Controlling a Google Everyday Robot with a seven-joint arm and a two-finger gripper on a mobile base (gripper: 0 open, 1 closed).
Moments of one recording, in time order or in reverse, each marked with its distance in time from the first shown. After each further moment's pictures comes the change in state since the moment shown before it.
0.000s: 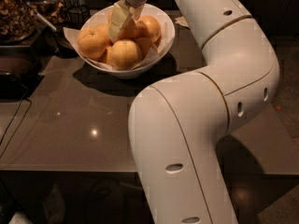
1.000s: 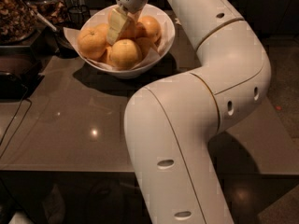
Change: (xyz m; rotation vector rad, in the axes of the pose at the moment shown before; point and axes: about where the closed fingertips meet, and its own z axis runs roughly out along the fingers) arm 0.002 -0.002 0.019 -0.024 0.021 0.011
